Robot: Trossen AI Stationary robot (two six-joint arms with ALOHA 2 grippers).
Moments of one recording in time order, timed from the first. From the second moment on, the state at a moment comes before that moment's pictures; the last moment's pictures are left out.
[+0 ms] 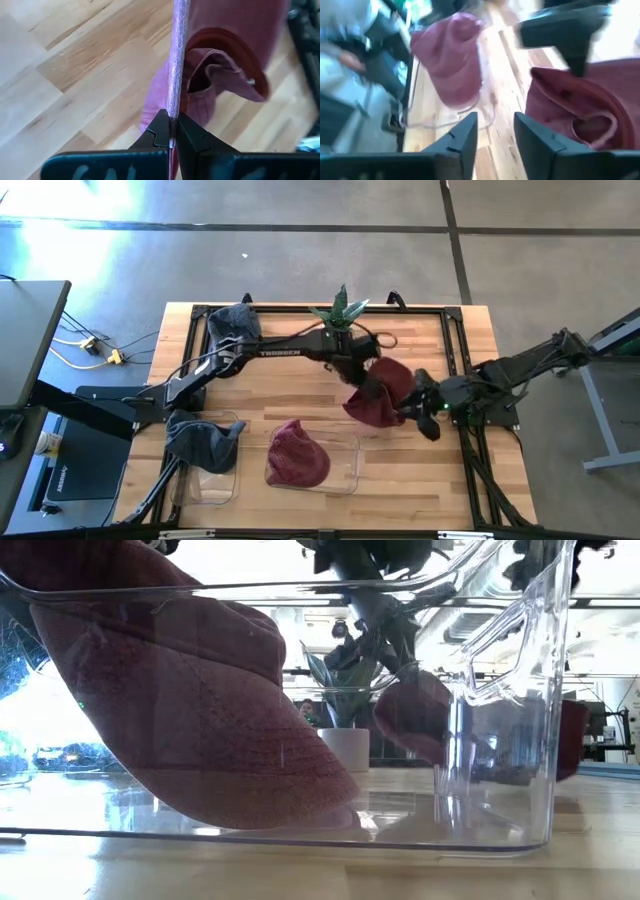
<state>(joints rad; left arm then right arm) 0.11 2.29 2.26 -1.01 0.14 -0.83 0.37 0.82 0.74 -0.50 0.21 0.63</state>
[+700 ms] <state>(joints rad) 0.08 2.09 2.26 -0.86 0.32 -0.84 0.48 1.31 0.94 -0.87 0.74 0.51</state>
